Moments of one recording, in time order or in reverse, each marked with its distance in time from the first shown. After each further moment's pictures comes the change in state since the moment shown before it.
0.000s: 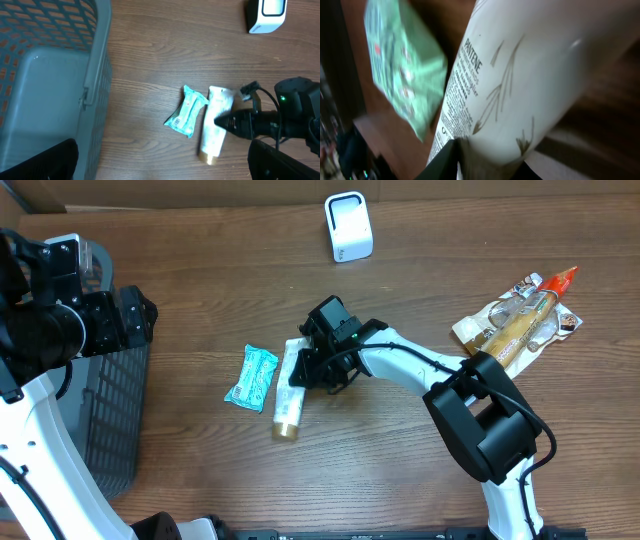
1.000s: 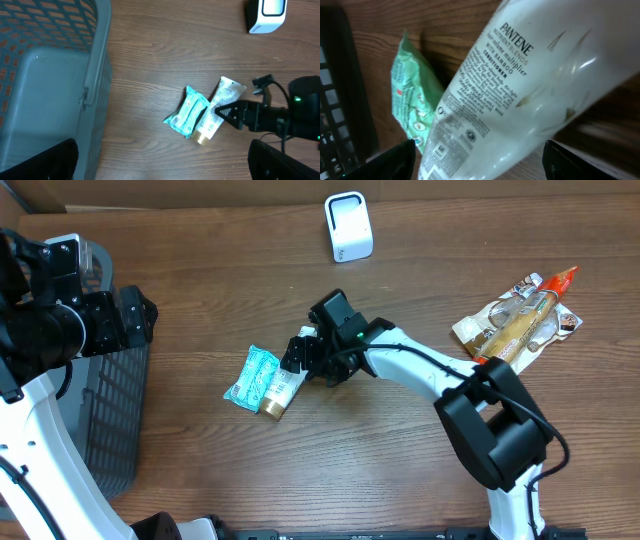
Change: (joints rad) left arm 0.000 0.000 0.000 0.000 0.000 0.000; right arm 0.002 -0.049 -0.028 0.123 0.136 0.238
